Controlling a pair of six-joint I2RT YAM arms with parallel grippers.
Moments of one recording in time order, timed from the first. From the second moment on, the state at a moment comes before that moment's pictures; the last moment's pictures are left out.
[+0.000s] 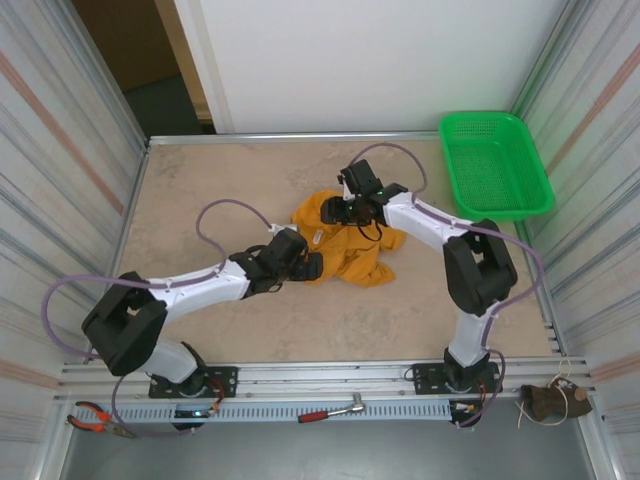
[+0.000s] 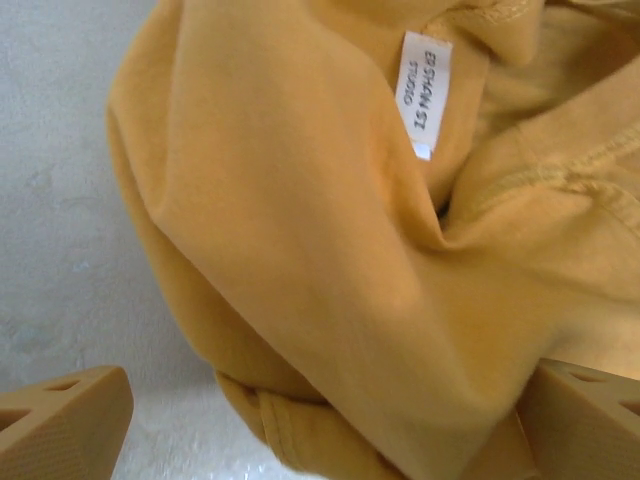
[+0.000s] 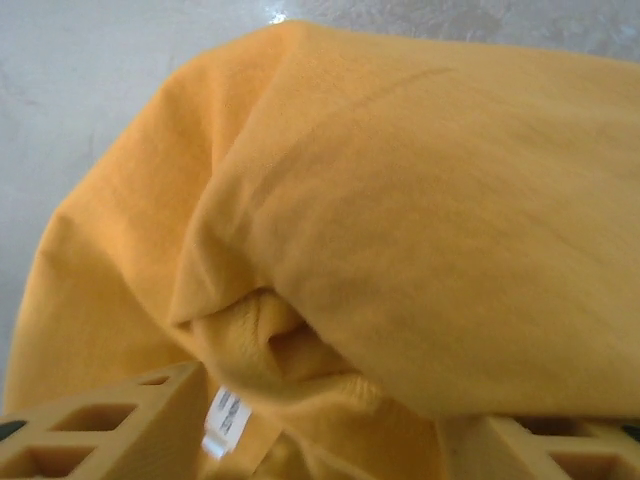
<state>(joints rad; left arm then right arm) -0.81 1.47 0.79 -0.23 -0.23 -0.68 0.56 1.88 1.39 -0.45 -0.13 0.50</state>
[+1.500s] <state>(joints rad) -0.43 1.48 1.48 -0.30 0.06 -0.45 0.25 1.71 1.79 -0.54 -0.16 0.54</state>
